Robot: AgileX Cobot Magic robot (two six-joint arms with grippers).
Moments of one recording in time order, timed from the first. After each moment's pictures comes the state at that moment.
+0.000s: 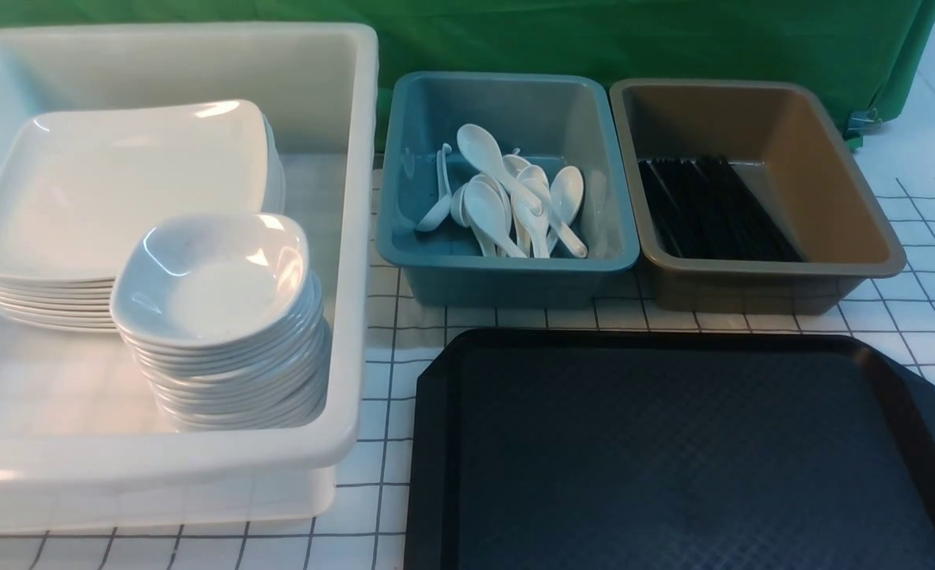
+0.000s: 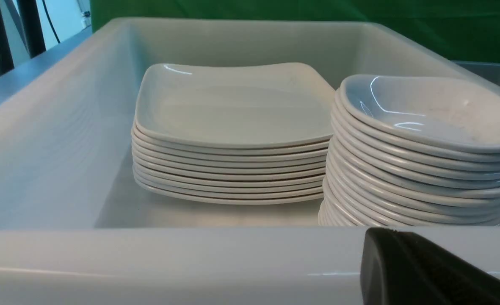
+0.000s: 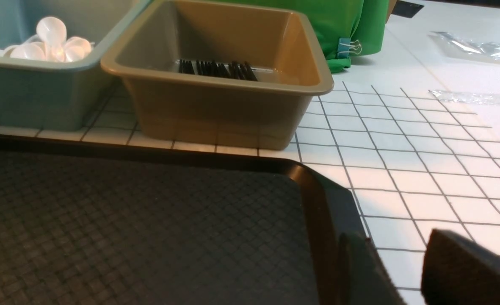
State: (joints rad) right arm 0.00 0.00 0.01 0.00 0.24 -0.11; left arm 0.03 0.00 0.00 -0.05 0.16 -0.01
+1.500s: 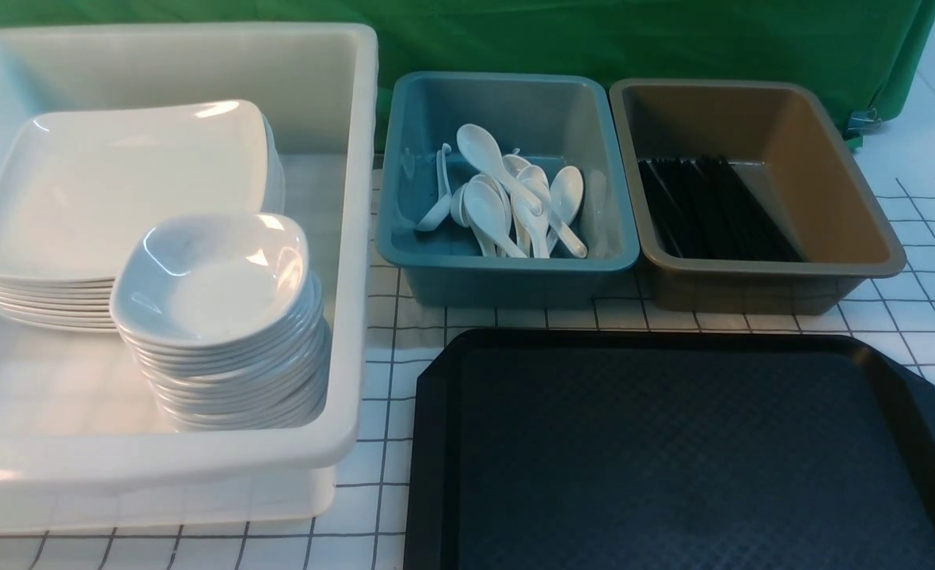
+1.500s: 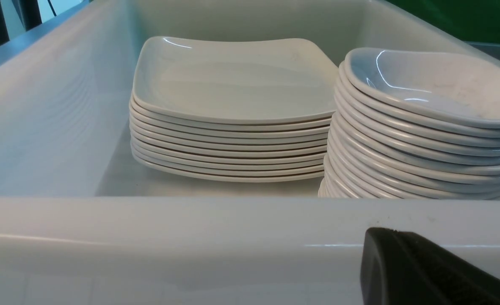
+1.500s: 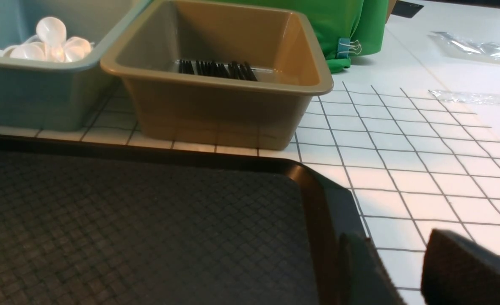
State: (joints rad) right arm 0.00 0.00 0.01 0.00 0.24 -0.11; left arm 0.03 0.00 0.01 -0.03 0.21 -0.03
